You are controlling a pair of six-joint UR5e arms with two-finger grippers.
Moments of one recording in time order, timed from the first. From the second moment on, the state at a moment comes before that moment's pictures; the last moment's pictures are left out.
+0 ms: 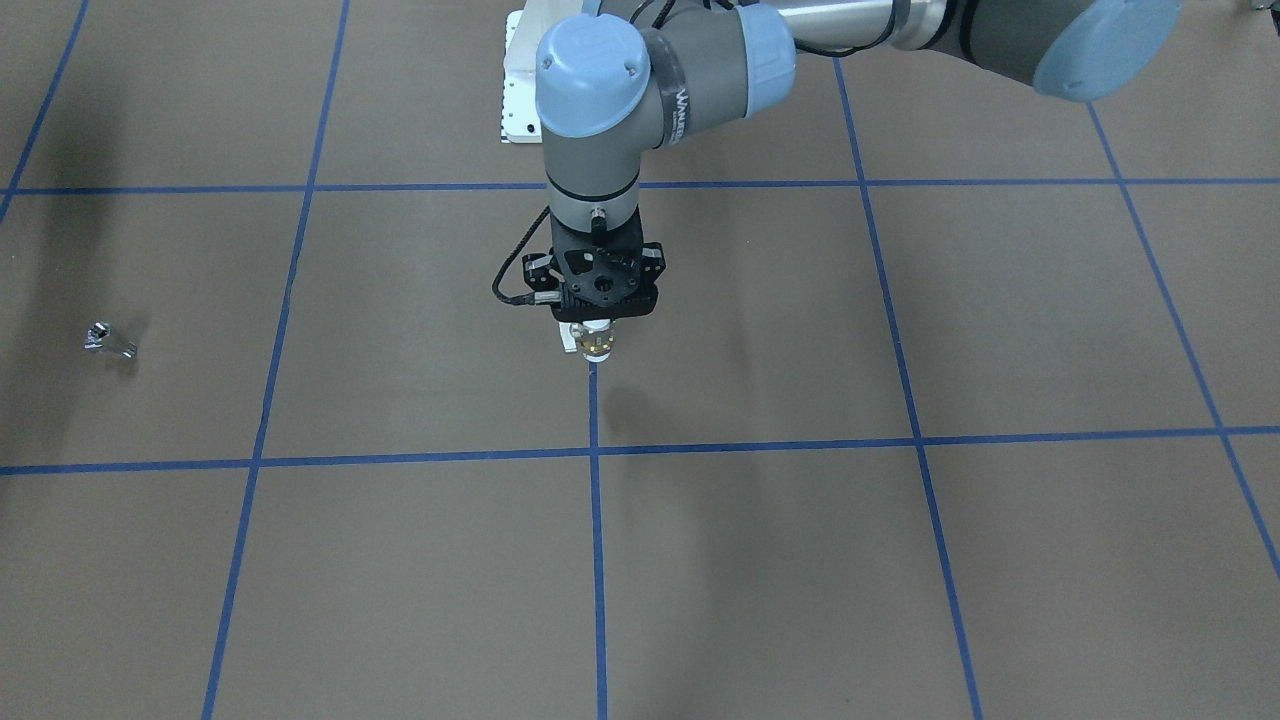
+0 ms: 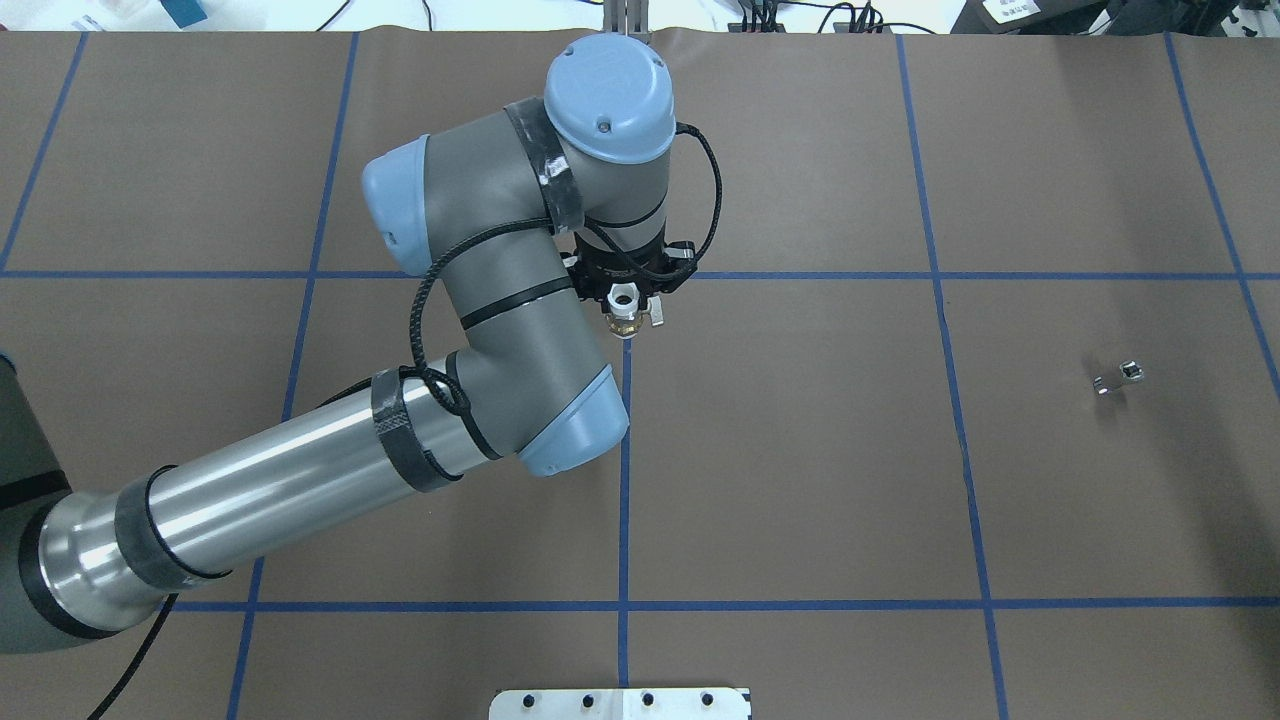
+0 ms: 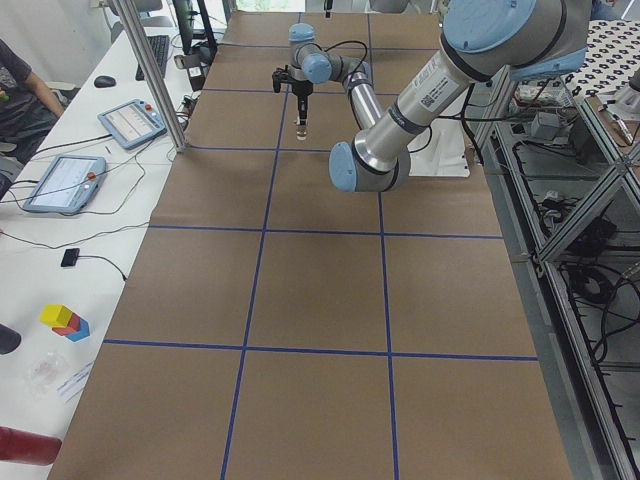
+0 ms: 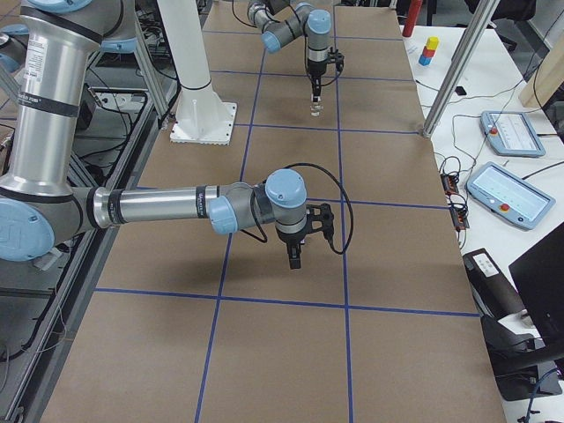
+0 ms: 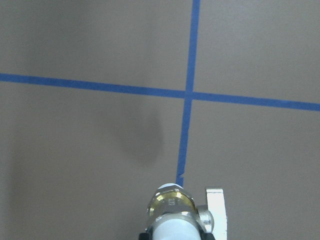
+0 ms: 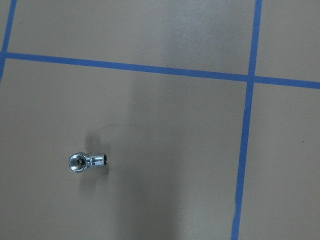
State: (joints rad) left arm -0.60 -2.59 -1.41 -1.45 -1.93 -1.23; right arm 1.43 -1.81 1.89 -1.35 2.39 0.20
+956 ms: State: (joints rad) left arm -0.60 -2.62 -1.27 -1.53 -1.93 -1.23; right arm 1.43 -1.81 1.89 -1.35 2.39 0.21
